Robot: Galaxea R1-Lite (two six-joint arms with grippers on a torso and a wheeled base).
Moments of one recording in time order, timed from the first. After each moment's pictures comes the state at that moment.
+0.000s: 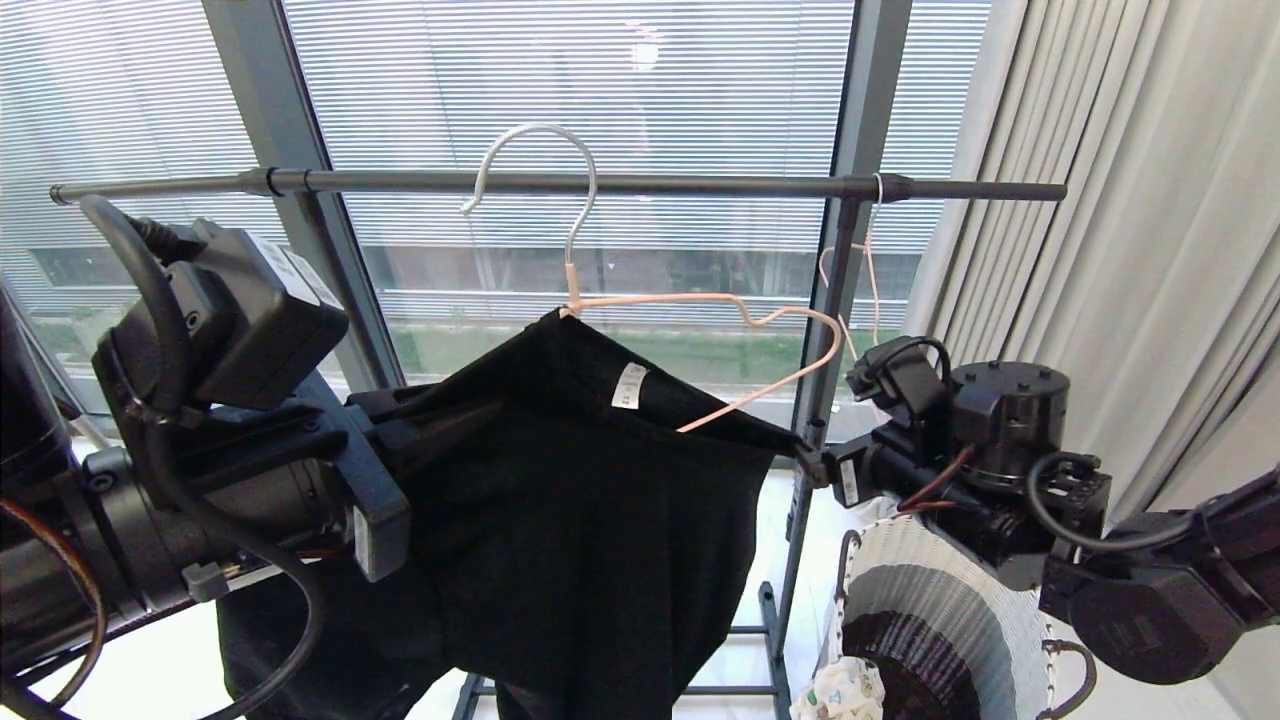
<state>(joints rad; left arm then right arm) -0.54 1.23 -0.66 -0.43 -0.15 0.46 0.65 1.85 -0.75 -0.89 -0.30 -0.09</state>
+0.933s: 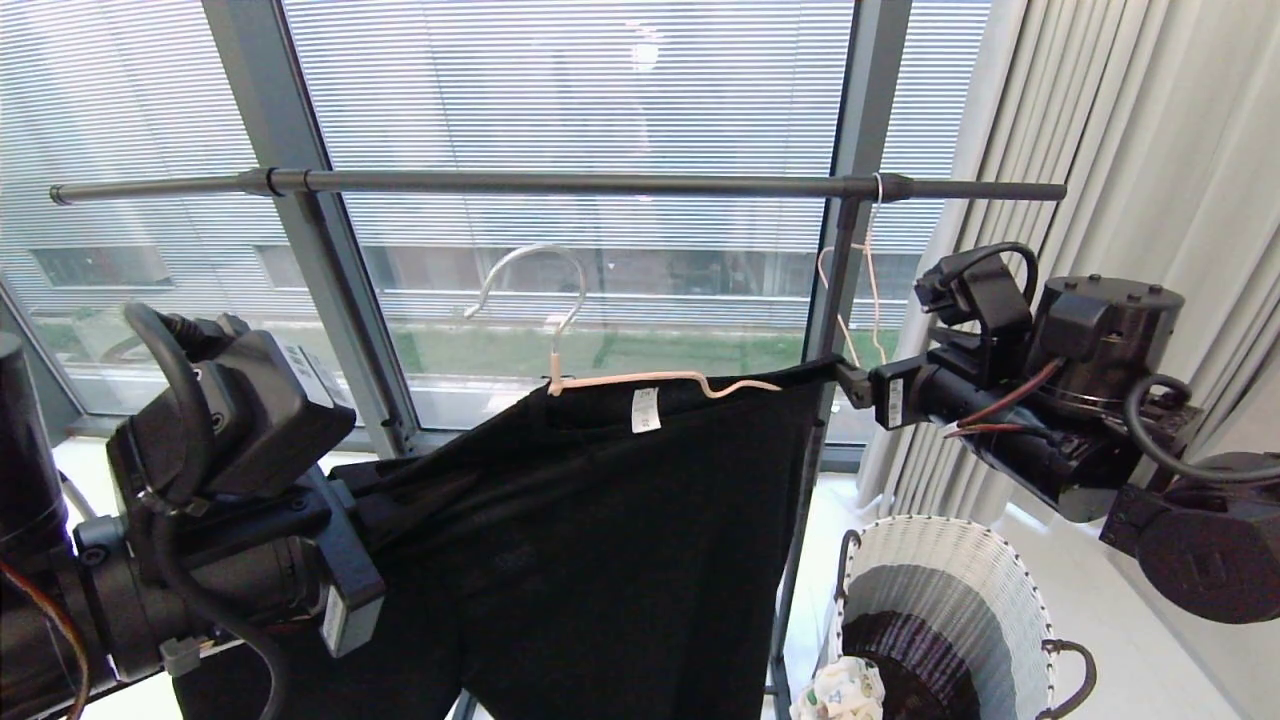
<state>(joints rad) -0.52 1.19 -0.59 -0.32 -0.15 0.50 0.59 1.74 -0.85 -0.83 -0.30 -0.09</state>
